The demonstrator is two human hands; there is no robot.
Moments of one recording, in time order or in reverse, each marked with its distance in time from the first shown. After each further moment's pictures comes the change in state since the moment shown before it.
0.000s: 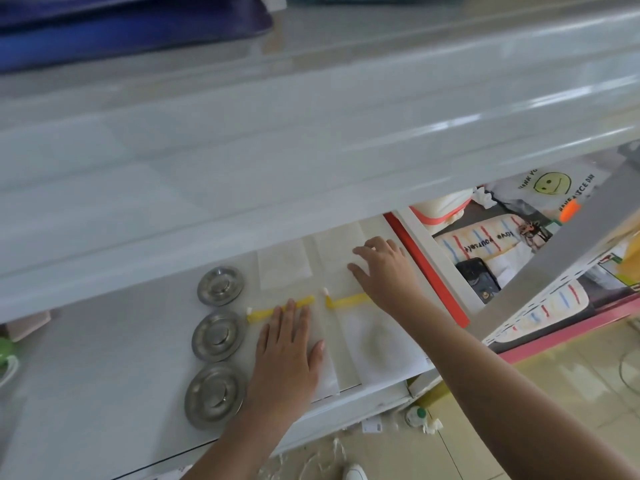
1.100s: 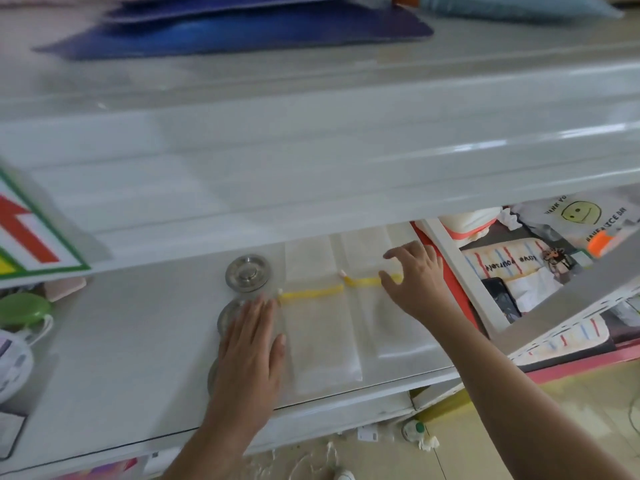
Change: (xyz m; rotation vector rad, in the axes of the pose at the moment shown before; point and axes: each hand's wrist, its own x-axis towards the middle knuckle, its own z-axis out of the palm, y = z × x) left_hand -0.042 -0.058 -0.037 -0.163 0.293 -0.039; right_hand -0.003 0.002 -0.001 -0.015 0.065 -0.002
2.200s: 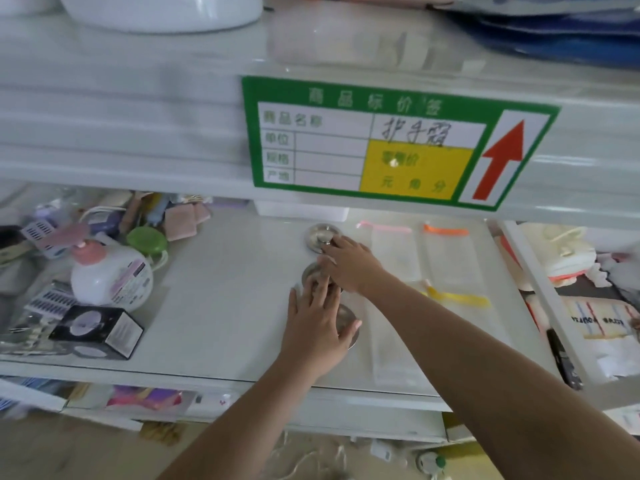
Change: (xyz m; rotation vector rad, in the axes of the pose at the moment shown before) left_hand 0.014 -0.046 0.006 0.113 -0.149 -0.153; right_hand 0.053 -0.218 0.107 -0.144 -0.462 -0.454
